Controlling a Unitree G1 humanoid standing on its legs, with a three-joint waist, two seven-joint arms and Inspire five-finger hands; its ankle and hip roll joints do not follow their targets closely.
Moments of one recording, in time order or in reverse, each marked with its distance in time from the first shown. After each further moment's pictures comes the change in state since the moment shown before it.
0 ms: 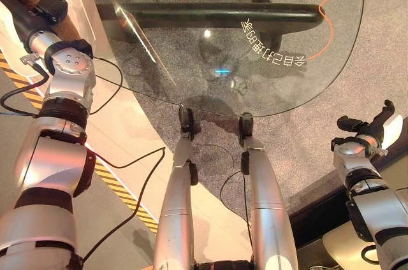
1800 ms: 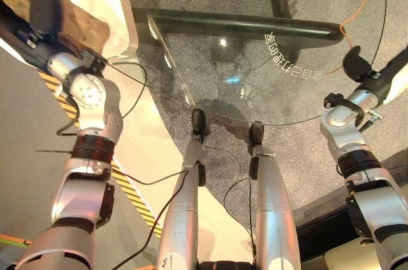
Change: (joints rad) left arm 0.241 -0.110 0.244 -0.438 -0.200 -0.417 0.097; right arm -0.078 -0.009 -0.034 -0.297 -0.084 -0.145 -0.322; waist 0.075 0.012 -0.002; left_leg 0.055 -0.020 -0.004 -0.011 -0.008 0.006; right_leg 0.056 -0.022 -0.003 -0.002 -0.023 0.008
